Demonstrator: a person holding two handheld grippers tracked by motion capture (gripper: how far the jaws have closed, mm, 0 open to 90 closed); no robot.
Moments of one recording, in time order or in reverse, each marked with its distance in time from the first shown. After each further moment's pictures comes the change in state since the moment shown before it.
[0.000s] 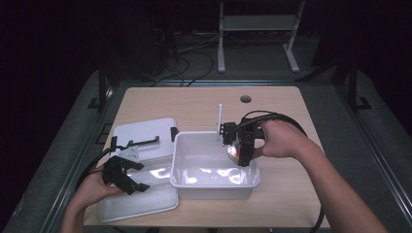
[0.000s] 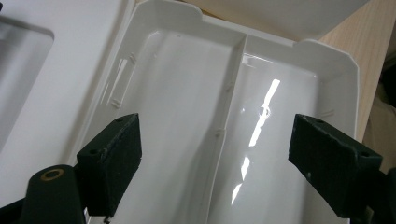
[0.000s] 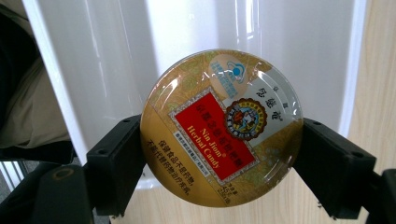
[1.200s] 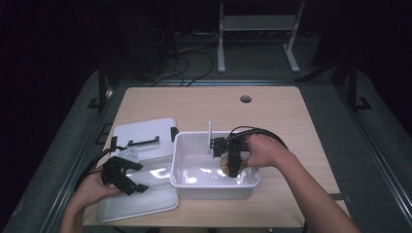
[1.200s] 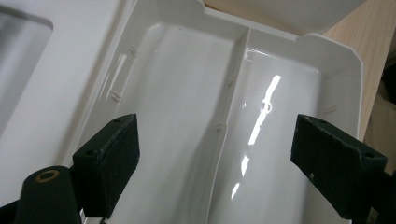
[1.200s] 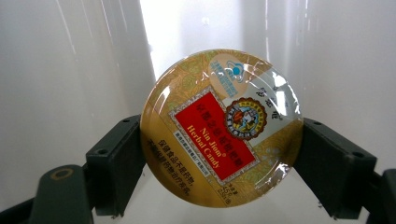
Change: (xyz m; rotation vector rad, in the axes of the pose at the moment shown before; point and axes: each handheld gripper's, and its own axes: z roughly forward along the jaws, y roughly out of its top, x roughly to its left) left arm 0.001 -0.004 0.001 0.010 0.000 -0.012; right arm -0.003 0.025 0.075 0.048 0.088 0.004
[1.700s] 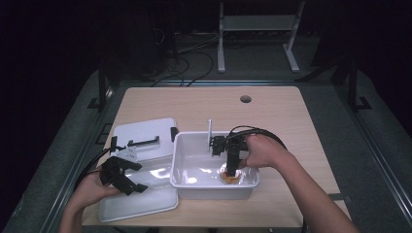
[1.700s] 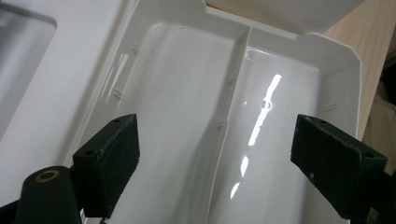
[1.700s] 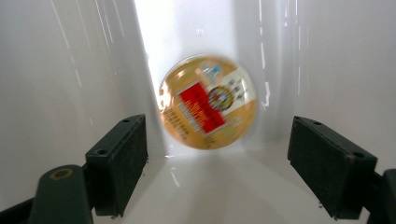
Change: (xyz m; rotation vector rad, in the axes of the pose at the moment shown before) left arm 0.000 -0.001 -0.002 -0.001 0.001 -0.002; right arm -0.002 0.001 -0.002 -0.030 -0.004 0.021
